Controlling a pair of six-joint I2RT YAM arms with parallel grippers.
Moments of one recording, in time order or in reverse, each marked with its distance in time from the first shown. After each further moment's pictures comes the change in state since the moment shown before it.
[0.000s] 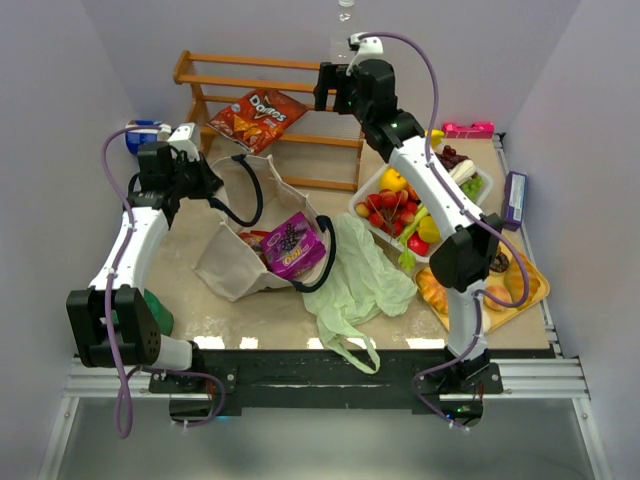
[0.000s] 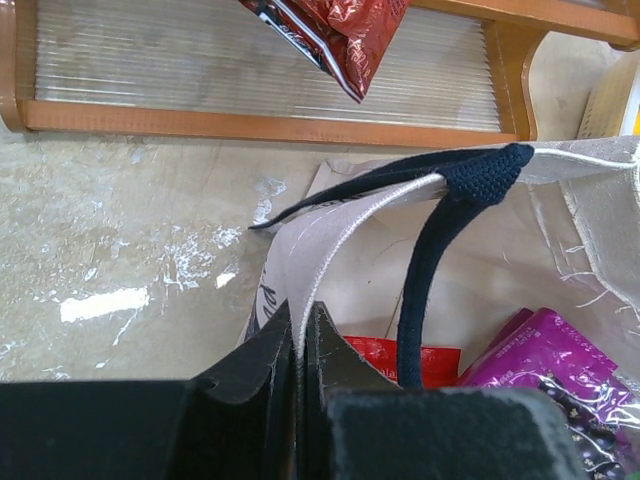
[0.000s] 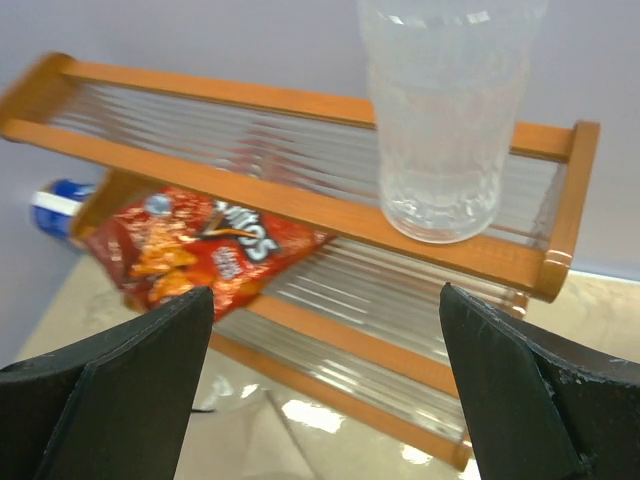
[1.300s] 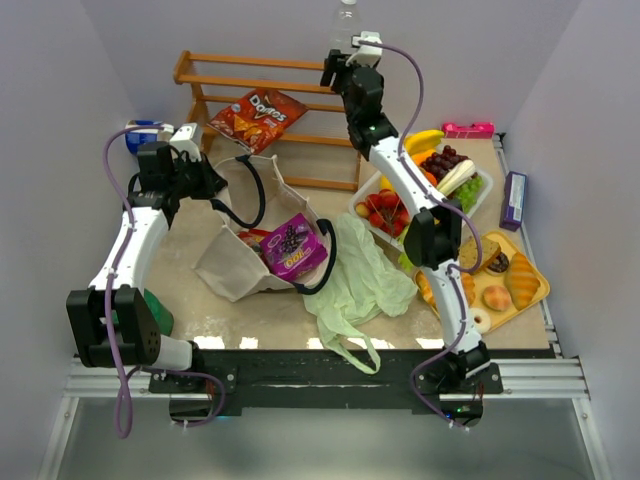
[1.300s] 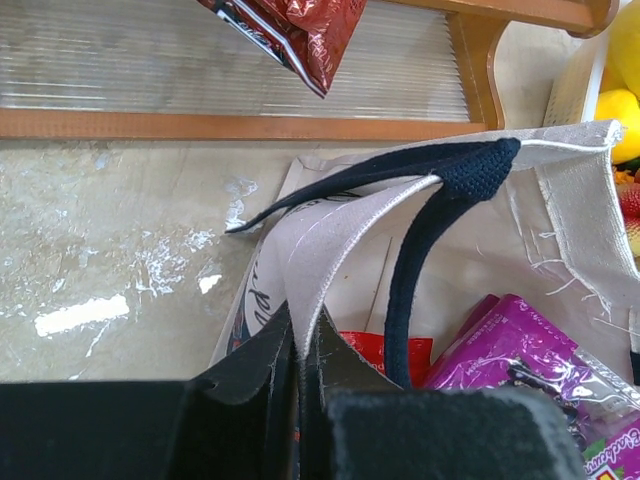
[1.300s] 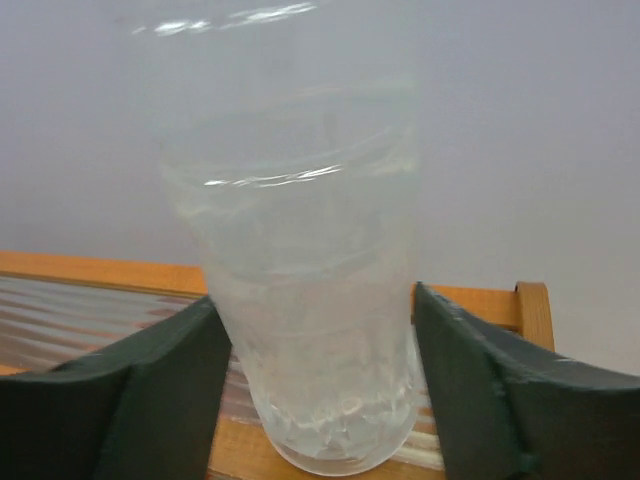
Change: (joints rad) left arm 0.000 0.000 0.000 0.003 0.071 -0.001; right arm -0.051 0.379 0.262 0.438 0.160 -0.089
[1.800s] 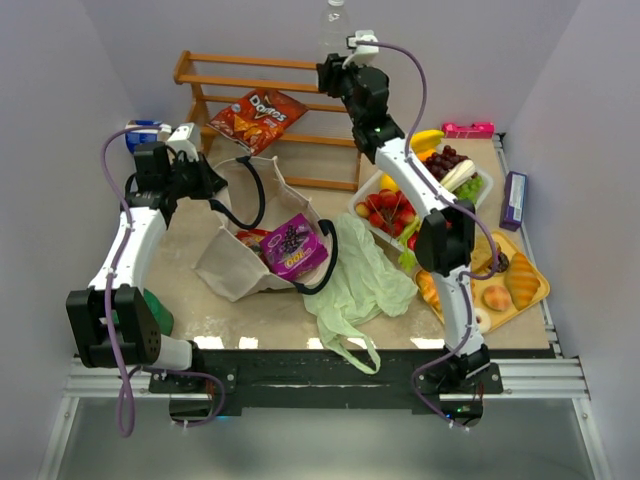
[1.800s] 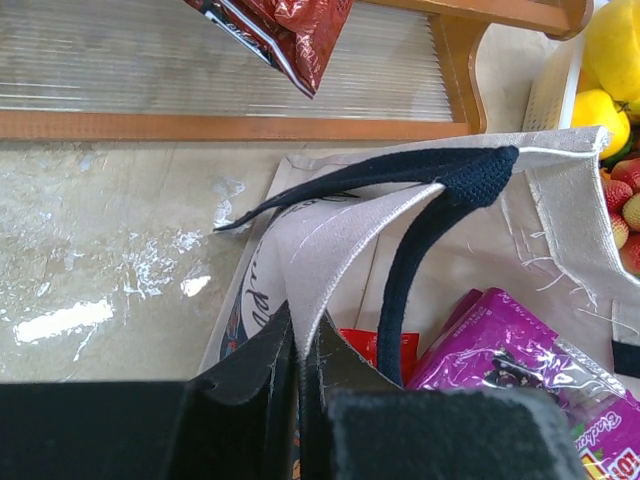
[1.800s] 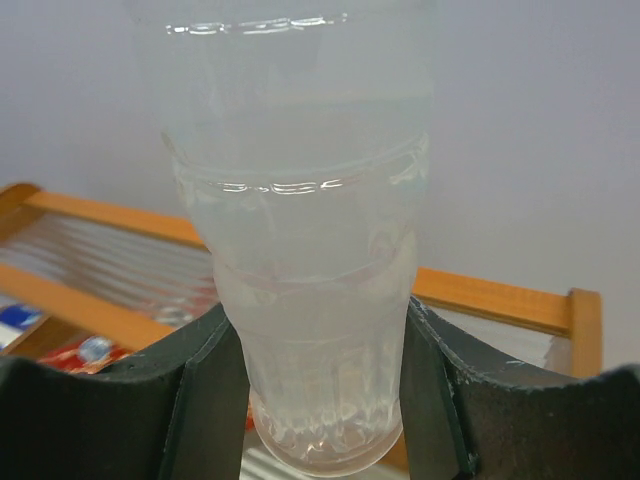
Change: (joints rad) left arm 0.021 0.001 0.000 0.004 0.054 -0.011; right arm 0.008 -0.123 -0.179 0.076 -0.156 -0.013
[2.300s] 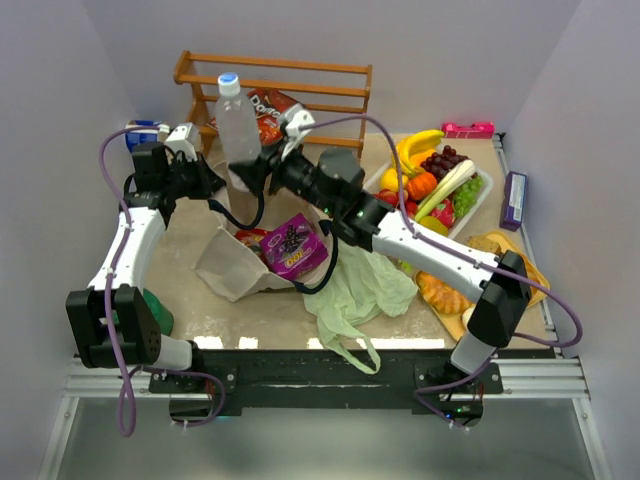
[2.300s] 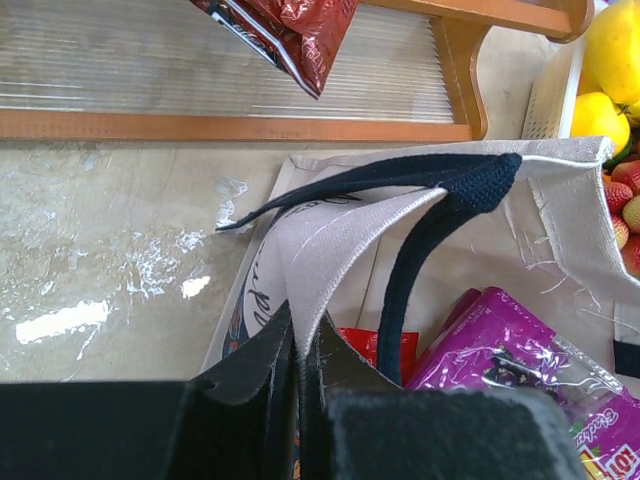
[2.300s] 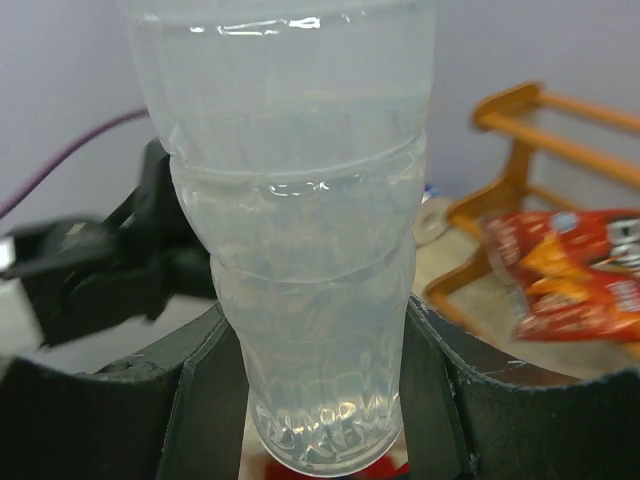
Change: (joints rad) left arm 0.010 0.000 0.000 0.000 0.006 0.000; right arm 0.437 -0.630 -0.726 0.100 -0.190 0.056
